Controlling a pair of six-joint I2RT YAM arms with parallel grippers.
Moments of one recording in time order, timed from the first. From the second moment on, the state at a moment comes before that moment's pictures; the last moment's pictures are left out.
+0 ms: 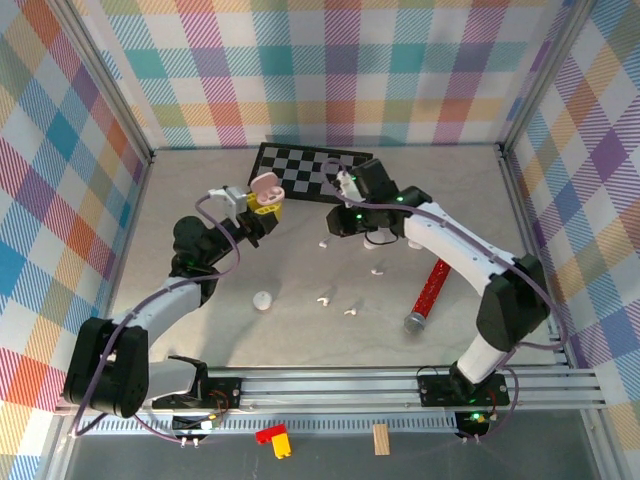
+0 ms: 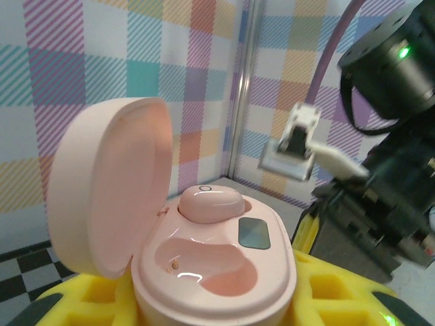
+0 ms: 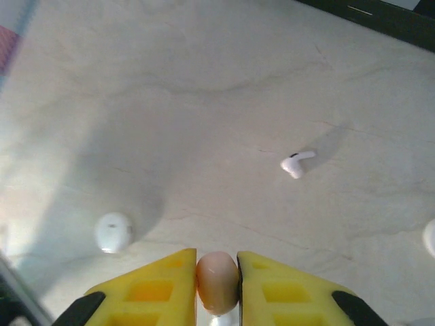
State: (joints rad) left arm -0.25 1.26 0.57 0.87 0.64 -0.20; right arm 0.61 1.62 1.42 -0.65 -0.31 0.32
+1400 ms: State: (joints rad) left arm -0.61 1.47 0.69 0.83 0.44 0.07; right arm 0.56 1.49 1.41 -0.51 -0.63 0.44
